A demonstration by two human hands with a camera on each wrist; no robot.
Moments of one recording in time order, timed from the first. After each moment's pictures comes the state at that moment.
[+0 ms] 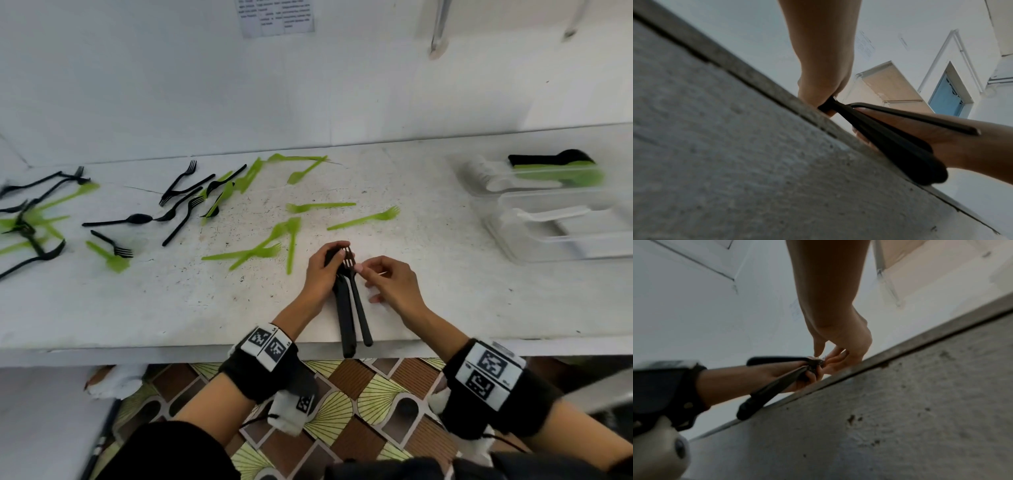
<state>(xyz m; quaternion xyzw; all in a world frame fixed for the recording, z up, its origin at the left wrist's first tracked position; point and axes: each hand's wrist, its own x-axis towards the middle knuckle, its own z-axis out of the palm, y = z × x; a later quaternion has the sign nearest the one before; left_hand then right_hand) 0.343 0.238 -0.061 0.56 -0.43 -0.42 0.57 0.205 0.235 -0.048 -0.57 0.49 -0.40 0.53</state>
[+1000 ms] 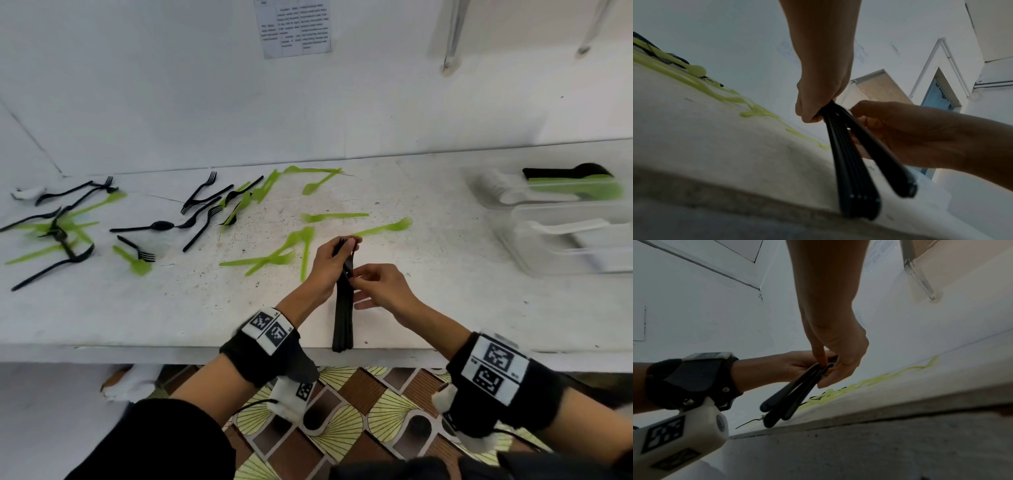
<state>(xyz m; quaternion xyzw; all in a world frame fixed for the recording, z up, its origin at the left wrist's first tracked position) 0.352 0.228 -0.032 0.54 -0.43 -0.44 0.58 0.228 0.241 -0.022 -0.60 0.45 -0.30 0.59</state>
